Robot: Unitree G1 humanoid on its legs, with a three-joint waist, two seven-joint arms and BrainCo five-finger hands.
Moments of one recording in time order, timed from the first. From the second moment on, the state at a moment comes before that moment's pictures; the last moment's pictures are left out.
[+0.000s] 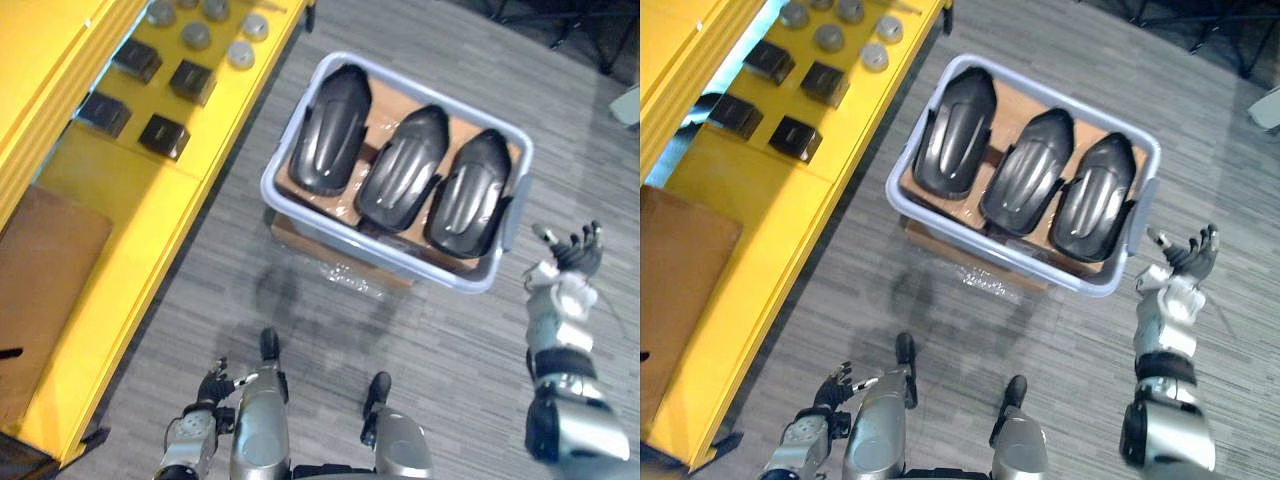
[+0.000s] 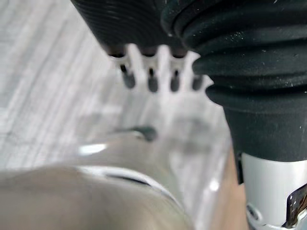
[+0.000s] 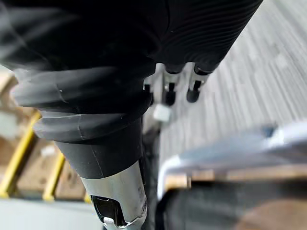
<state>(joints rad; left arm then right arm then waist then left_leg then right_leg) -0.07 0.22 -0.03 0.85 -0.16 -0.06 0.07 -0.71 -0.56 -0.27 0.88 0.50 -0.10 -0.34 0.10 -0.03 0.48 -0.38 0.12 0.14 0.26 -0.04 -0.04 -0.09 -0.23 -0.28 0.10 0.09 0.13</state>
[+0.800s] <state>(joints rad) -0.18 0.10 -0.10 0.92 -0.38 -0.15 0.10 -0.95 -0.73 -0.19 0.98 0.46 0.22 -0.70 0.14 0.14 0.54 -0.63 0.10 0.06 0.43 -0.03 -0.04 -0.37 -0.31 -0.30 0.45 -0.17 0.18</state>
